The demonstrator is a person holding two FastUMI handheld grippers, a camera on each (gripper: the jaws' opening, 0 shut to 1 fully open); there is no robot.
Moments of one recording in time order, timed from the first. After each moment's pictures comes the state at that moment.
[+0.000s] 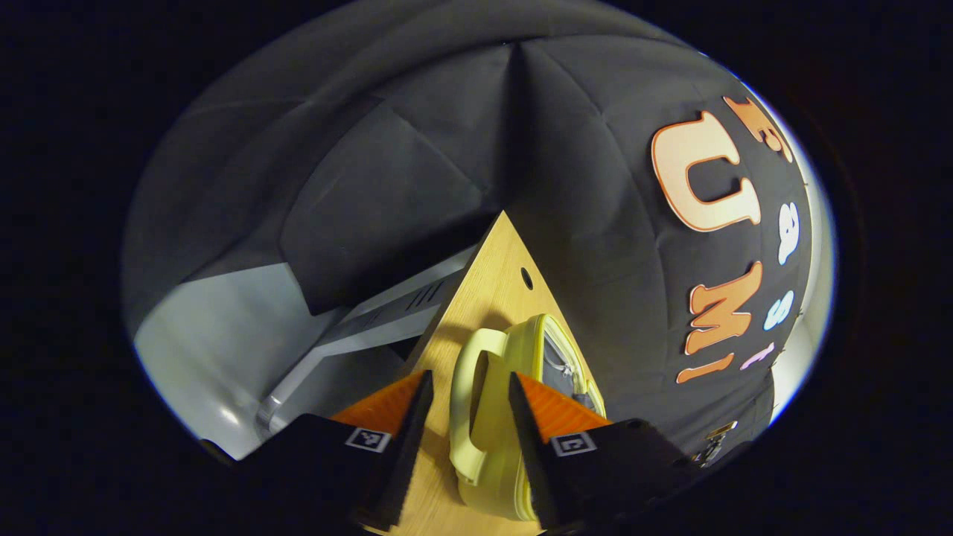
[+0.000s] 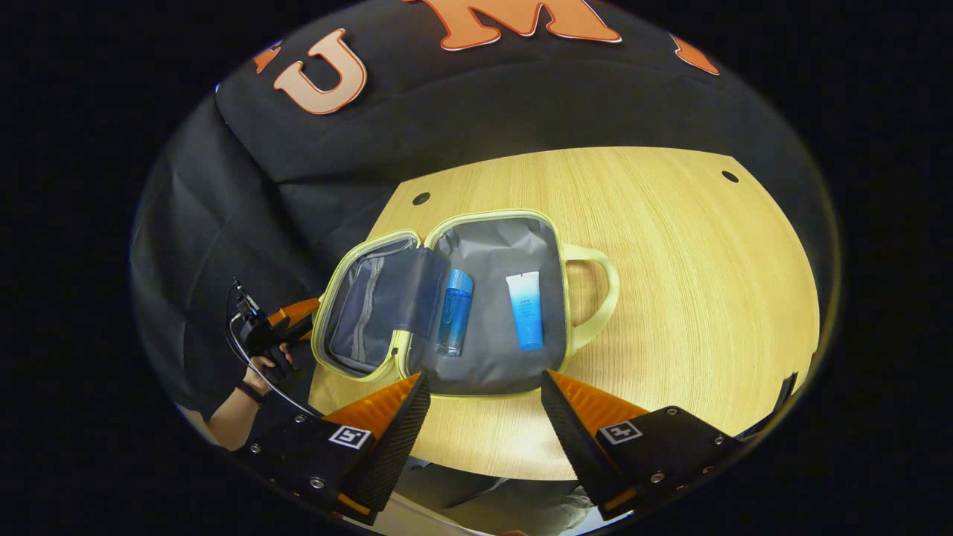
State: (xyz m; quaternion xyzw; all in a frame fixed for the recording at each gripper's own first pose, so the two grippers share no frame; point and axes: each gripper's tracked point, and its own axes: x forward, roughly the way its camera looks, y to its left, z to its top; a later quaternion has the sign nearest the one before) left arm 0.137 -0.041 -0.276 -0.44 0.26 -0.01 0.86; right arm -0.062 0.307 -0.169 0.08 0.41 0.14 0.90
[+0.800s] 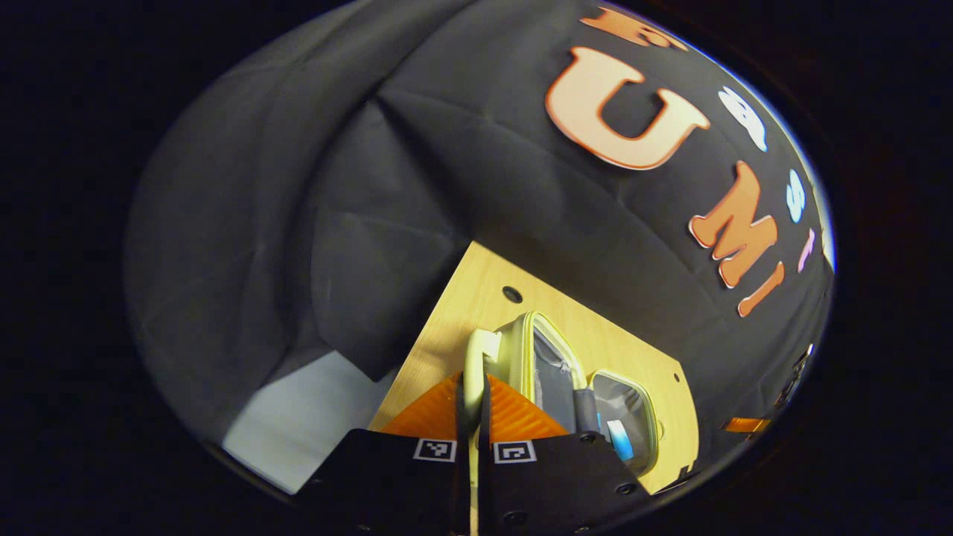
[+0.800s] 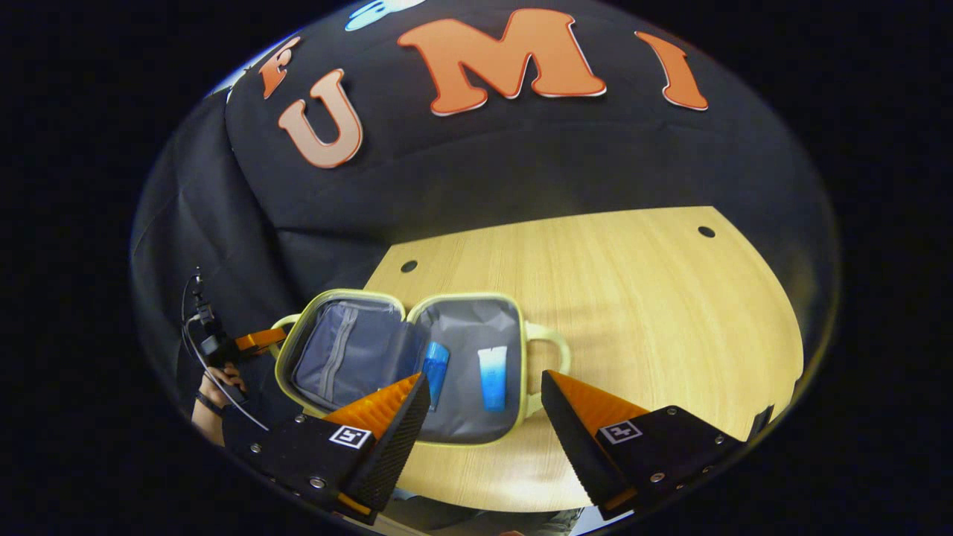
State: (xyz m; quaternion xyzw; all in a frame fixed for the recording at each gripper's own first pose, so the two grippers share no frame) left arm 0.142 -0.087 -0.132 -0.19 0.26 0.04 0.94; right arm -0.009 0.246 -0.090 0.07 0.28 0.10 0.95
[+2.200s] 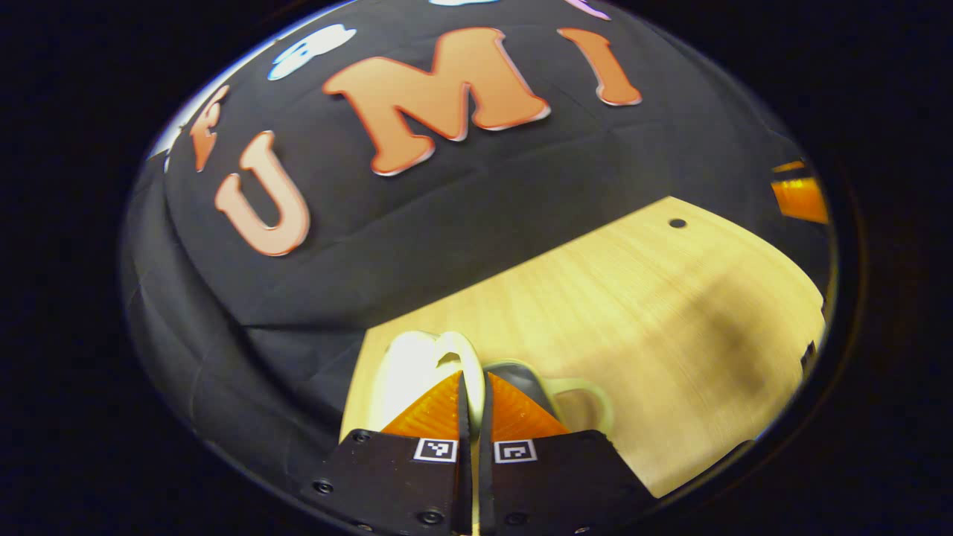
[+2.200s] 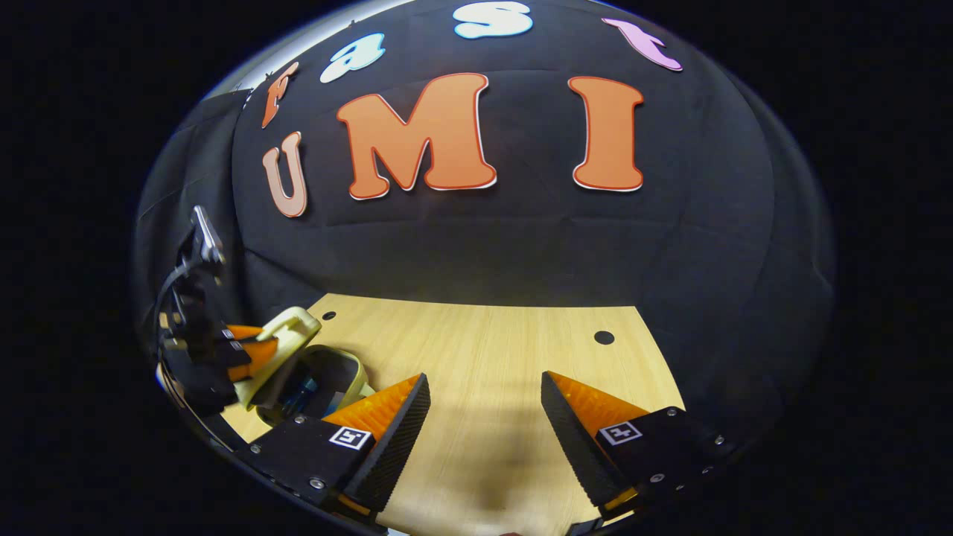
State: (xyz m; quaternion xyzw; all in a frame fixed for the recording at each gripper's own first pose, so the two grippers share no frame) left arm 0.197 -0.561 -0.131 0.27 0.27 -0.01 0.92; right arm 0.055 -0.034 -0.017 -0.01 0.16 0.08 0.98
